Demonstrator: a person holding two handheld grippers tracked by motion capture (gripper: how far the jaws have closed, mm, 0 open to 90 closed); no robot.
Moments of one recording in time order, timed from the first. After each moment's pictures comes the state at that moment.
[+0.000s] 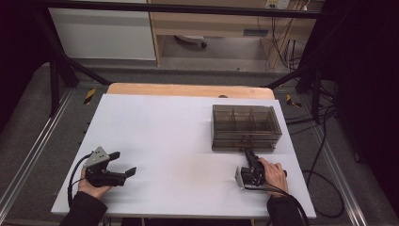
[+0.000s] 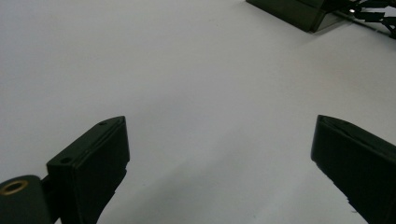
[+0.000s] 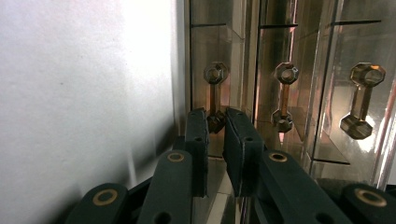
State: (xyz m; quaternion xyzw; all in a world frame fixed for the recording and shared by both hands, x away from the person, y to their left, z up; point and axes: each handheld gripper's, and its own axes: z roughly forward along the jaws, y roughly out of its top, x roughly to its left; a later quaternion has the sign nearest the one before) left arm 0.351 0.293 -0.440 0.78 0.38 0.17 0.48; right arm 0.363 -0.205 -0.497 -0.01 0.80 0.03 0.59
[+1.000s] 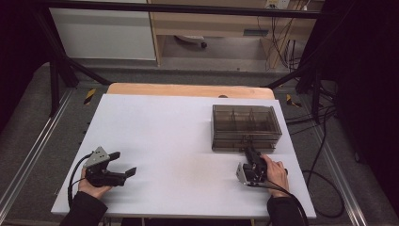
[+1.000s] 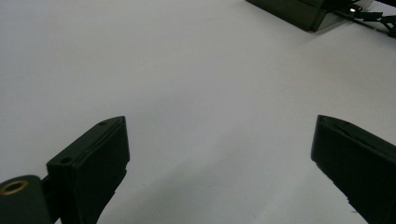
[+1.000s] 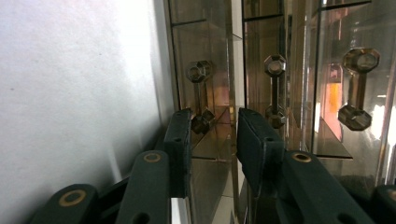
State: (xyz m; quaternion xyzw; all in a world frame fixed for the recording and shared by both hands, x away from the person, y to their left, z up) left arm 0.351 0.293 -0.440 0.78 0.38 0.17 0.48; right arm 0.370 -0.209 -0.488 0.02 0.81 0.05 0.58
